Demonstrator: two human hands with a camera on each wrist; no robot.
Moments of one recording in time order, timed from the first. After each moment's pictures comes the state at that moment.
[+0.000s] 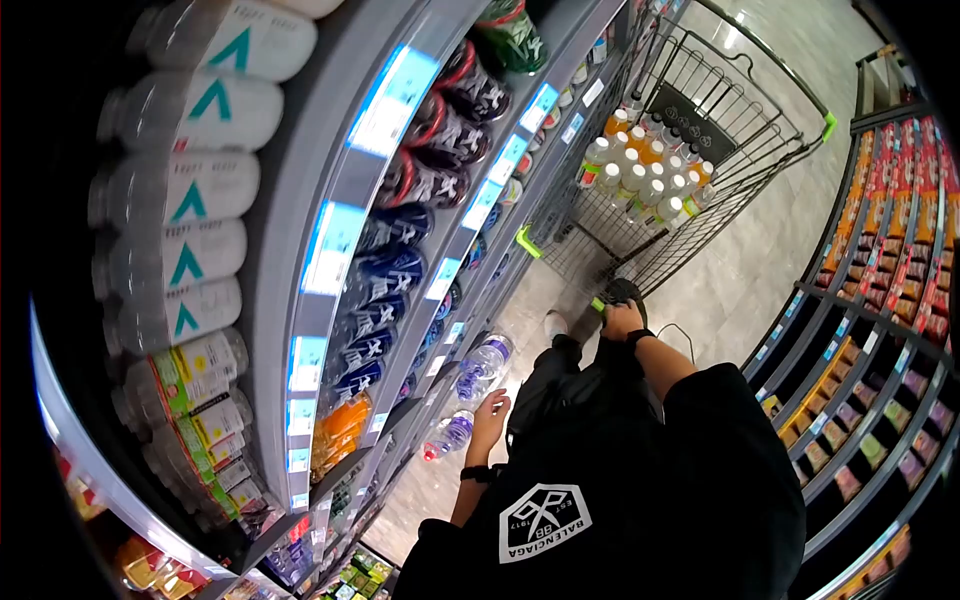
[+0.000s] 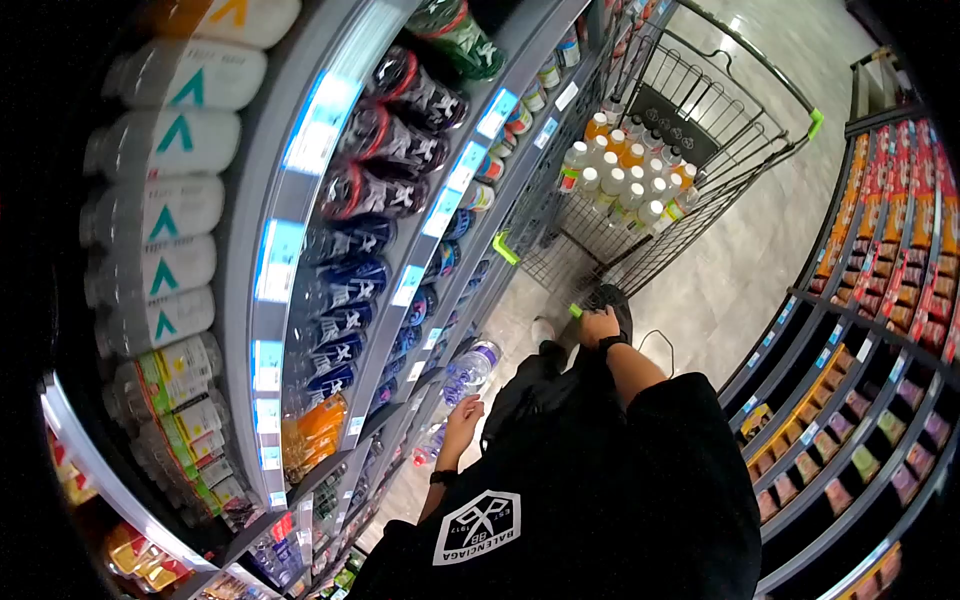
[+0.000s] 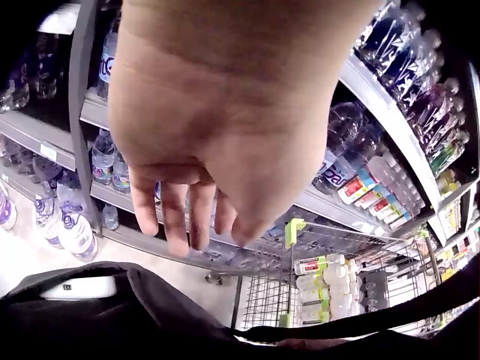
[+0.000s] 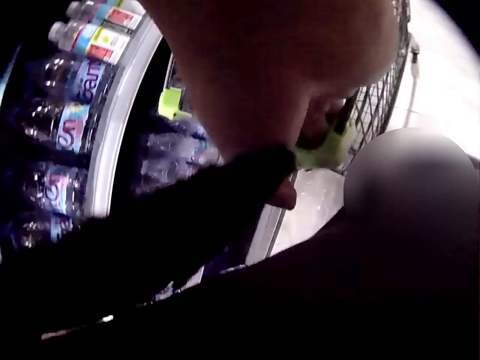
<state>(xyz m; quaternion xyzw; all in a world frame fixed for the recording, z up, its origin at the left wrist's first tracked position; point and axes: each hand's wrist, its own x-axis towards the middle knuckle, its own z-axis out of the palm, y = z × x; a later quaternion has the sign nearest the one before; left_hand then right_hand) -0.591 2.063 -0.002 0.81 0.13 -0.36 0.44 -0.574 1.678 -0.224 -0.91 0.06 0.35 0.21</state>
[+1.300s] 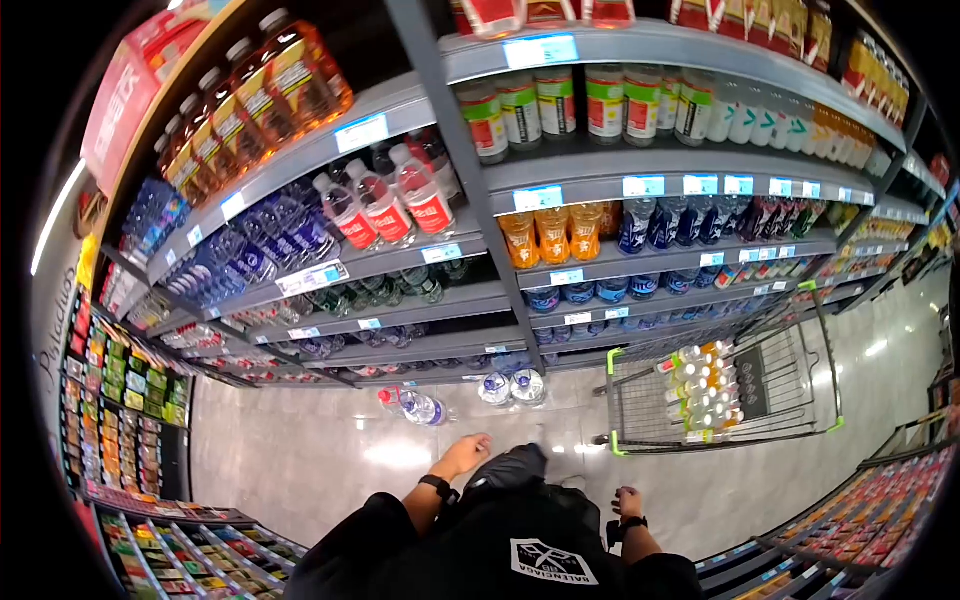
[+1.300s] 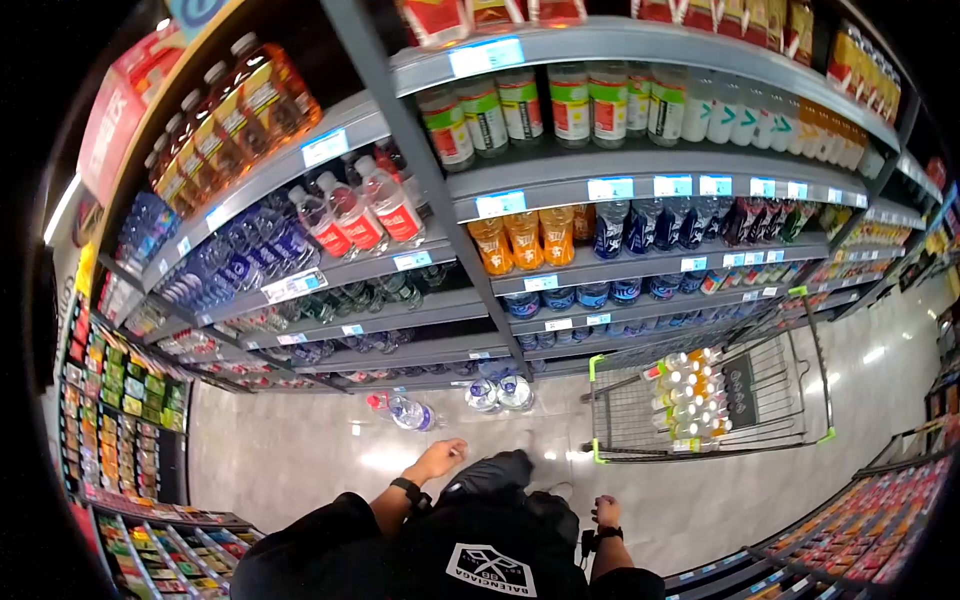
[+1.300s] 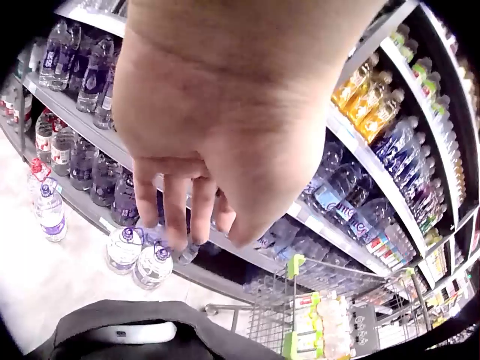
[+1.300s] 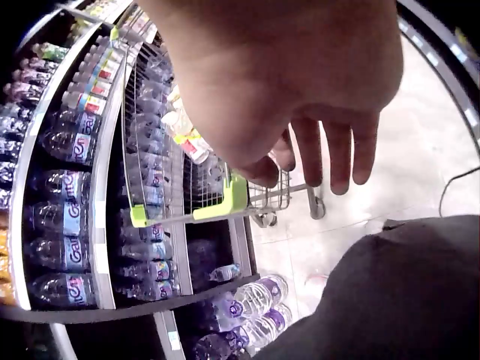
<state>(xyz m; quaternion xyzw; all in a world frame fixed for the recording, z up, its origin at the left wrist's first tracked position) -0.937 2.335 0.003 0.86 0.13 -0.20 0.45 -0.922 1.848 -0.171 -0.65 0.38 0.31 0.58</state>
